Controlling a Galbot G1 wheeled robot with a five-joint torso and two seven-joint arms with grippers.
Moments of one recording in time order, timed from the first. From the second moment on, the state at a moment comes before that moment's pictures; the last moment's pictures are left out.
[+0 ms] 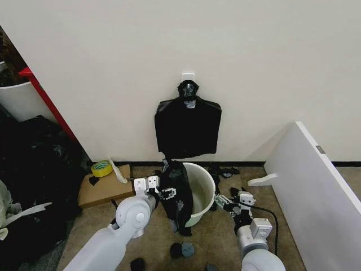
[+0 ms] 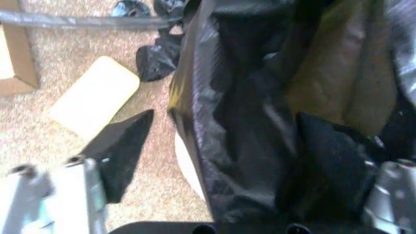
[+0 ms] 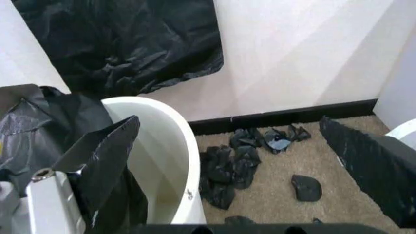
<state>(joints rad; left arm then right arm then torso) 1.03 -1.12 -0.01 -1.90 -1.11 0.65 -0.69 -1.56 1.23 0.22 2.14 0.36 -0.13 0.42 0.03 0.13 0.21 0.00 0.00</state>
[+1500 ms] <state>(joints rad) 1.12 -1.09 -0.04 -2.01 -0.85 0.35 -0.45 -1.55 1.18 0.15 2.36 0.35 -0.11 0.21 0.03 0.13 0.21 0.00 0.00</state>
